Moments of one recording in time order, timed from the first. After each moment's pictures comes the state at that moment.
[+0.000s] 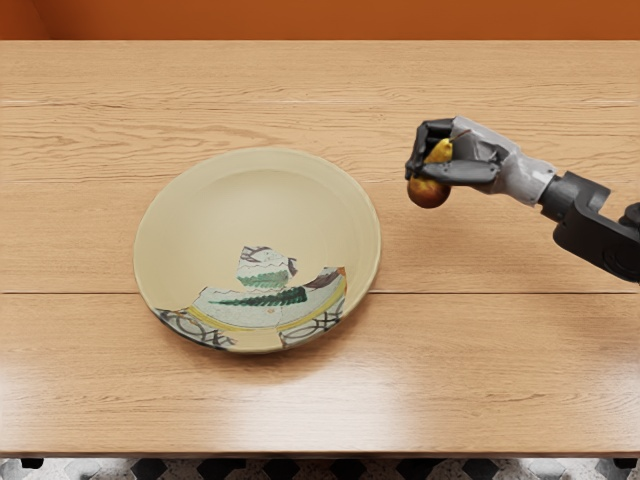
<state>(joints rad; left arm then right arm) -0.05 0.00 0.04 0.00 -0.02 -0.01 0.12 0.93 -0.51 0.25 0.82 -0.47 0.61 0.61</state>
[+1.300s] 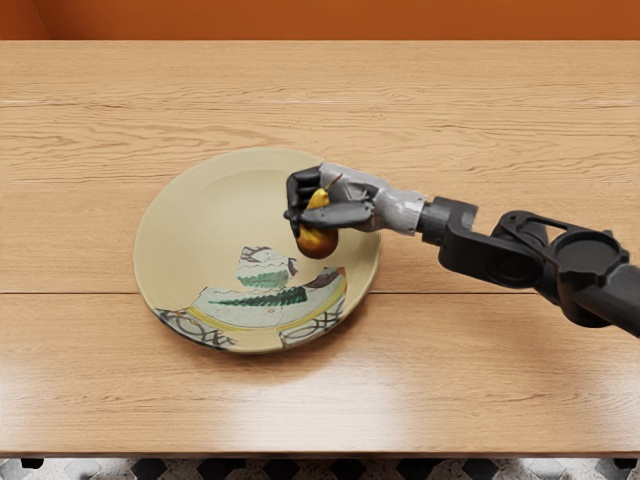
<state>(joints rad) -0.05 0.00 0.04 0.00 -0.02 -0.01 0.12 0.96 -0.23 0.25 0.84 -0.49 0.62 0.43</state>
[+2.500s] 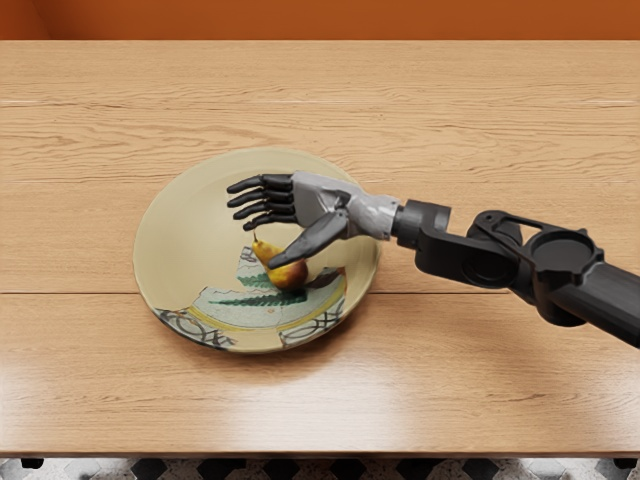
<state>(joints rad) -0.05 0.00 0.04 0.00 -0.02 -0.01 0.12 0.98 -0.17 0.25 0.84 -0.46 0.61 0.36</state>
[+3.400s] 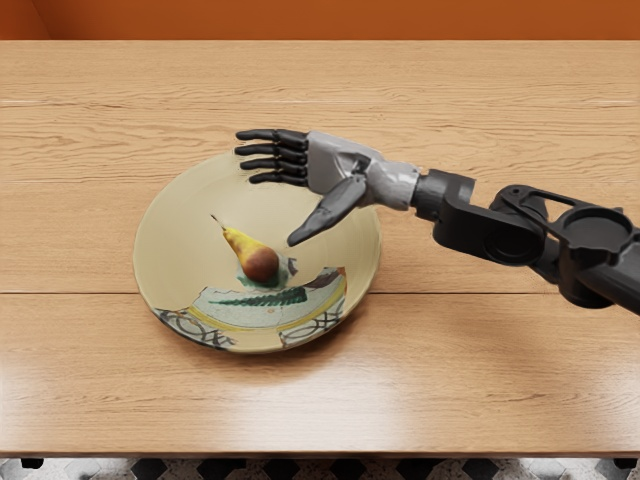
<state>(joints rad) -0.05 0.00 0.04 0.00 -0.02 -0.01 0.12 1.02 -0.28 0.29 0.94 -0.39 0.61 0.36</state>
